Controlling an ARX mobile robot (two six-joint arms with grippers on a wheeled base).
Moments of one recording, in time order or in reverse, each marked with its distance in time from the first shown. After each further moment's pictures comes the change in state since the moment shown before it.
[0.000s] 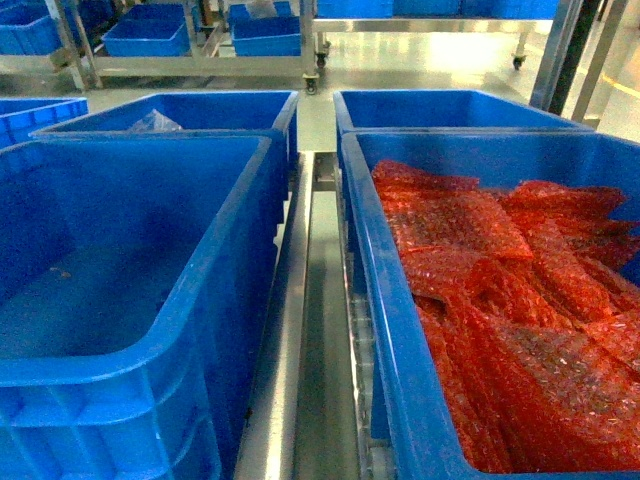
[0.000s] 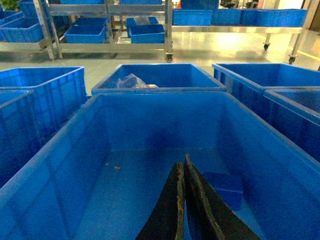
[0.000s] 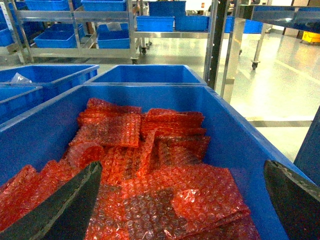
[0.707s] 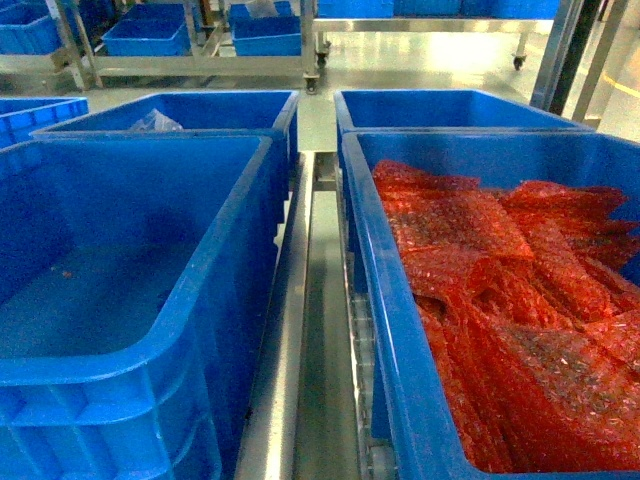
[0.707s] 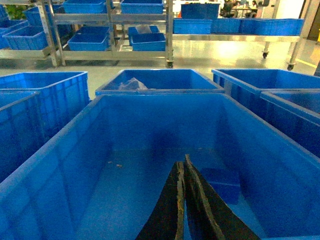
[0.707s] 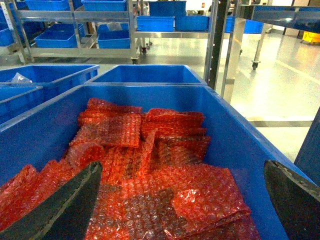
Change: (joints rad) left arm 0.000 -0.293 -0.075 -0.199 0.000 0.000; right arm 0.000 0.000 0.000 0.000 0.000 0.000
